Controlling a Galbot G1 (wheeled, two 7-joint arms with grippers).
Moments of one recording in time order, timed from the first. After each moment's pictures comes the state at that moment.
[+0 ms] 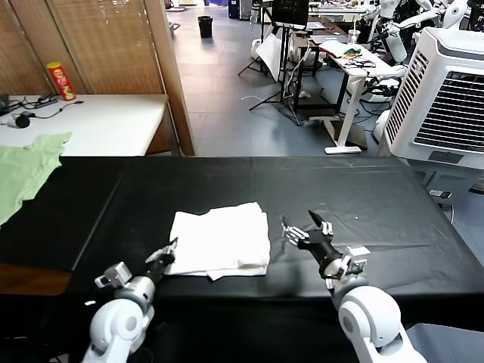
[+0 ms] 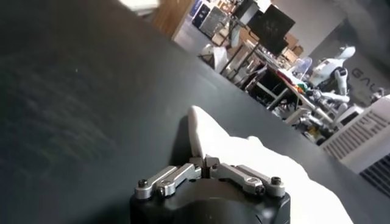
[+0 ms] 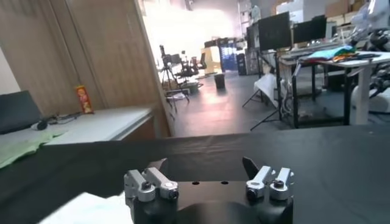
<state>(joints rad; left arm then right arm) 1.34 -1.30 -0.56 -1.94 -0.79 0.44 -0.18 -1.29 1.27 0.41 2.12 0.39 -0.50 0.09</state>
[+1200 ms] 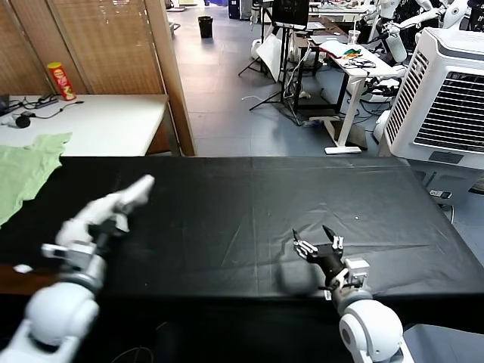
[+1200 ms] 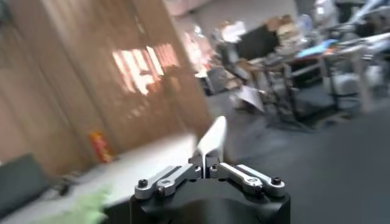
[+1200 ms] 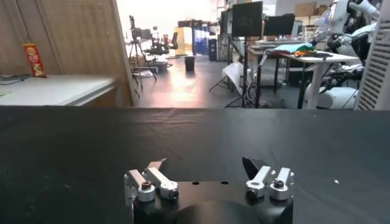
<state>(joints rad) 1.37 -0.99 -0.53 -2.12 -0.31 0.45 -0.20 -1.37 1.31 0.44 2.14 0.29 -0.50 0.08</state>
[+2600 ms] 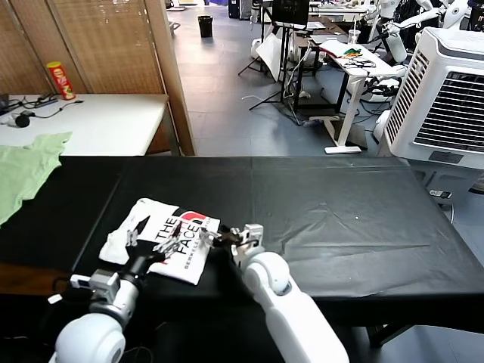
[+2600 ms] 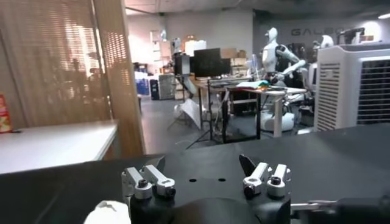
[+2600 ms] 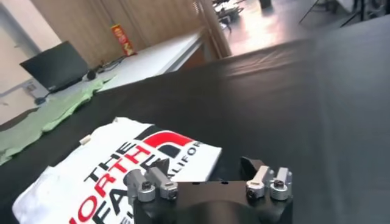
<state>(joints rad) 1.50 -1.12 -0.52 -2.24 -0.36 0.32 -0.11 -0.87 1.55 0.01 1.54 0.59 -0.54 0.14</state>
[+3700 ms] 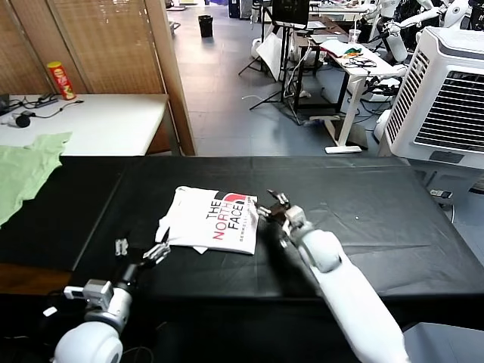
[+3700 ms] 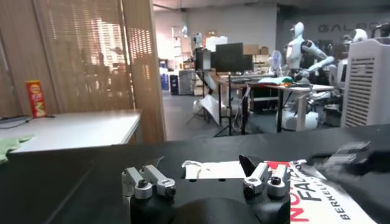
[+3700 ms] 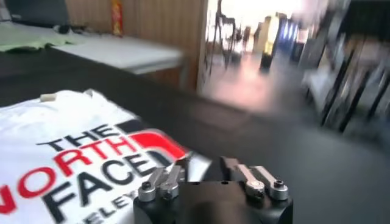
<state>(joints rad) 1.54 -1.15 -0.55 -2.17 -0.36 0.23 -0.14 -0.83 1.24 0.13 1.55 0.07 -0.24 -0.18</state>
